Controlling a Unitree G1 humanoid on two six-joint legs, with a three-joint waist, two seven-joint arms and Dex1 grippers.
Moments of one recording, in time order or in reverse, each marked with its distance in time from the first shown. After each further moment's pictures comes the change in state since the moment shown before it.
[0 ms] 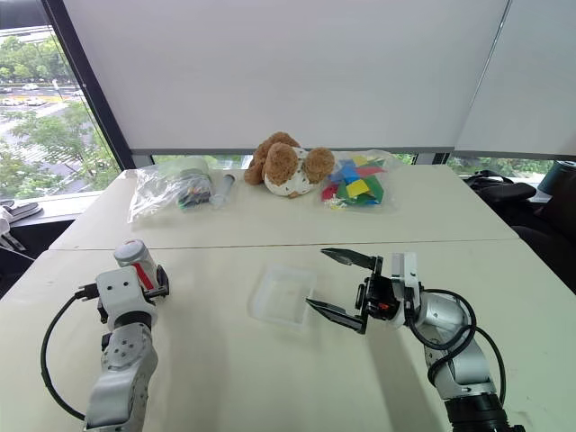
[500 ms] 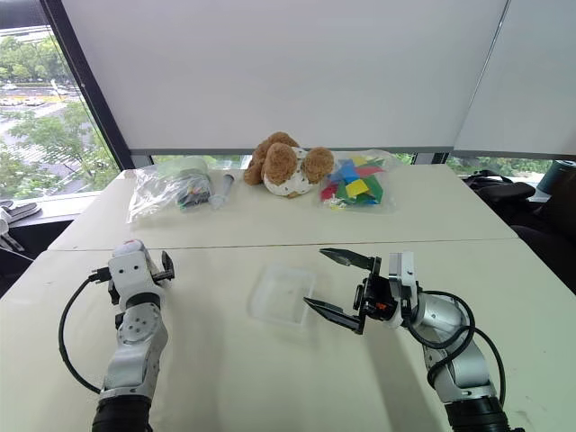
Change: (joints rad) left arm -0.161 0.061 0.017 0.284 -0.009 -0.166 0.022; right arm 0.009 -0.002 0.003 -0.025 0.000 0.032 -0.036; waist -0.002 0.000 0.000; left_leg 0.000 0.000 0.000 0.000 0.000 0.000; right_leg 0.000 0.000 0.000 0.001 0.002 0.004
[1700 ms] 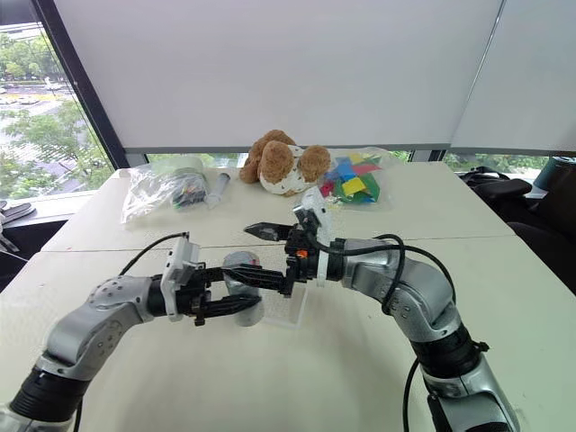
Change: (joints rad) left arm -0.048 0.489 -0.337 -0.363 -0.626 0.327 -1.356; right arm -0.459 -0.006 0.247 -0.283 0.205 0.888 -0.436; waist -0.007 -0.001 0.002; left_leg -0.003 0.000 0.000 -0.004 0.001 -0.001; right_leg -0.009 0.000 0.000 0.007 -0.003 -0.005
